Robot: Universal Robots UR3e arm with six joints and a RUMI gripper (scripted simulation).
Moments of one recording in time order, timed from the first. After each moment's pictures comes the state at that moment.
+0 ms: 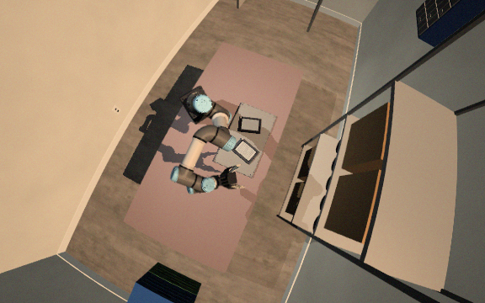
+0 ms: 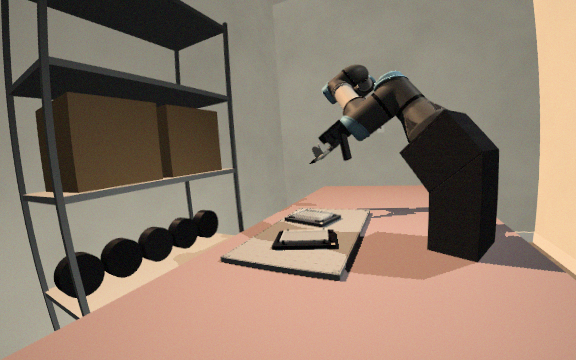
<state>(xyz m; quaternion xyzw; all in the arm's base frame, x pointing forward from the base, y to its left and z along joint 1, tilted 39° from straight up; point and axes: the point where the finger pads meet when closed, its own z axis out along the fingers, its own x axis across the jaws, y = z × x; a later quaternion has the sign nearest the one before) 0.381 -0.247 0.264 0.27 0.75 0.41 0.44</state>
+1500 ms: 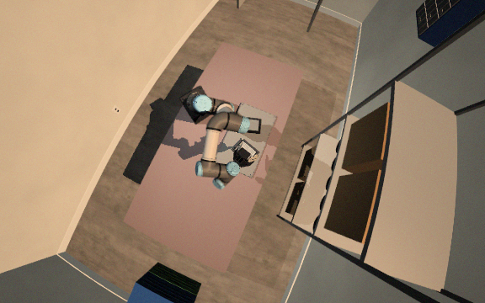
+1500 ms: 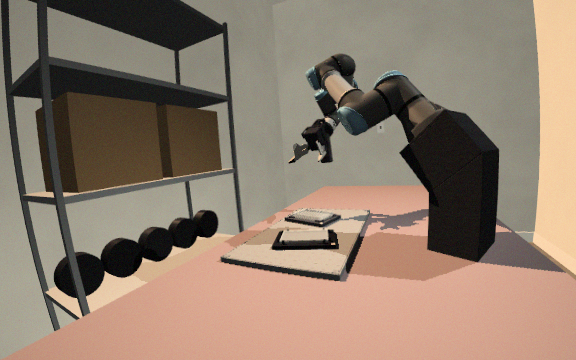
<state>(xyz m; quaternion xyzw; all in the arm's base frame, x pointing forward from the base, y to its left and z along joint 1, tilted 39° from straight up) 0.374 -0.091 0.211 -0.05 0.88 0.35 0.32</state>
